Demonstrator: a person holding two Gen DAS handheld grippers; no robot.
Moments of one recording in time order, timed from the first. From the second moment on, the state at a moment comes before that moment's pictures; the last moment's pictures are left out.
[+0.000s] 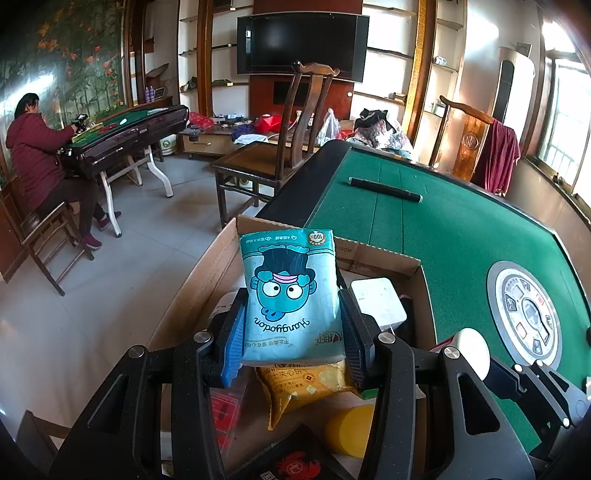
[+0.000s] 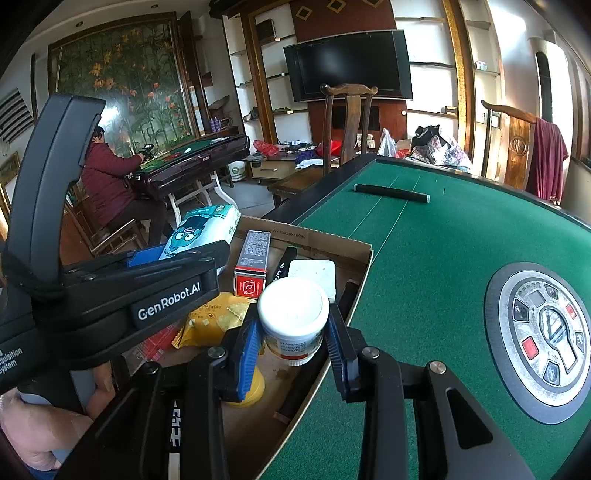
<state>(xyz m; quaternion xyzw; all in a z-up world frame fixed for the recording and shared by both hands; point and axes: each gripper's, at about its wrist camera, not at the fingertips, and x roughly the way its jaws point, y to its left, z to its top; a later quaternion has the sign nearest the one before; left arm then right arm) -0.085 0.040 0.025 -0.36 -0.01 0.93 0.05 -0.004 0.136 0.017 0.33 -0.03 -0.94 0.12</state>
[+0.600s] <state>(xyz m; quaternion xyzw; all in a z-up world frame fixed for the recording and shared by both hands) -0.086 0.037 0.023 -0.36 -0.02 0.93 0.05 -0.006 0.136 0.015 0.32 -0.03 -0.94 0.11</state>
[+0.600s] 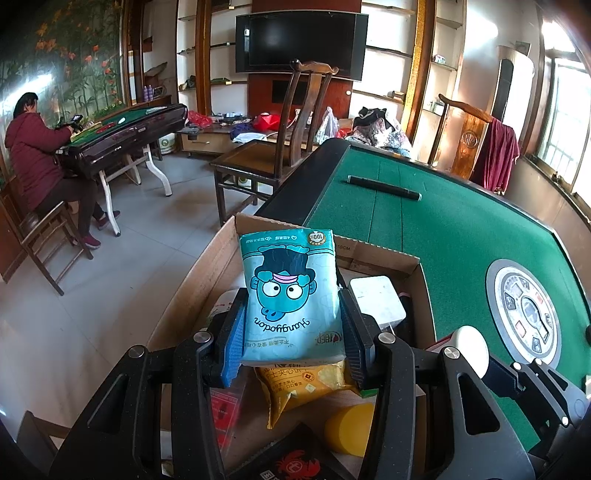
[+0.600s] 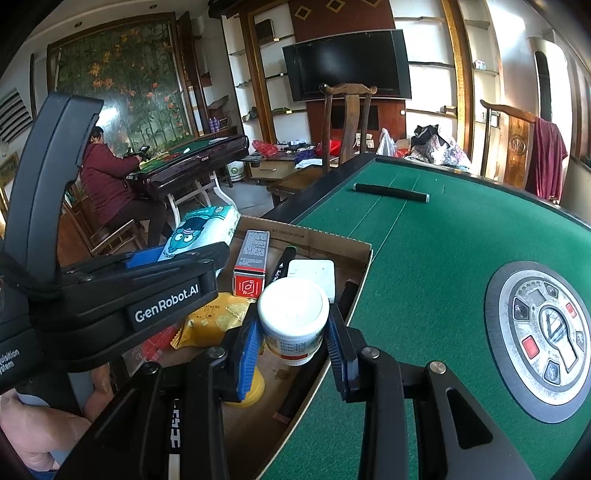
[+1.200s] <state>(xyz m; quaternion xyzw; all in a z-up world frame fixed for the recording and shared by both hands) -0.090 0.037 0.019 -0.37 -0.01 0.93 0.05 -0.006 0.129 0.008 0.34 -0.04 -0.93 0.13</state>
